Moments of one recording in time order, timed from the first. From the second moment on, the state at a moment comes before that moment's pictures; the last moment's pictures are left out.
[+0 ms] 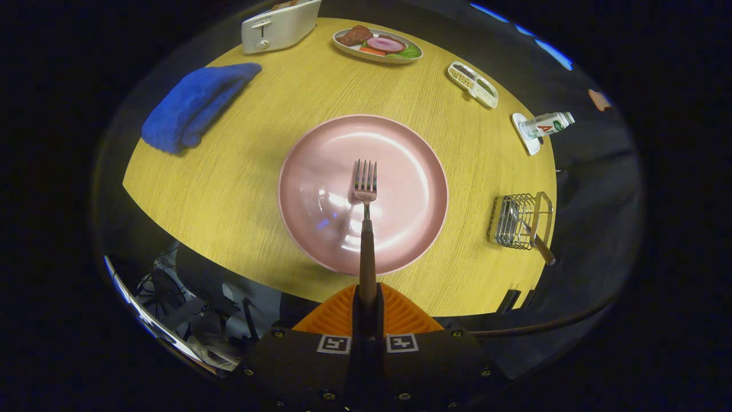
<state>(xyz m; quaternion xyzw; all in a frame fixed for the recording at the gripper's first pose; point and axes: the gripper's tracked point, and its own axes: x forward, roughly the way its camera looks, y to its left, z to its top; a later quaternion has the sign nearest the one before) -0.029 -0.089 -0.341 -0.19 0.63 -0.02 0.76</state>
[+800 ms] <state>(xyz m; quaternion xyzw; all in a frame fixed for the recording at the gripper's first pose) -0.002 -0.158 -0.267 -0.16 0.58 -0.11 0.79</state>
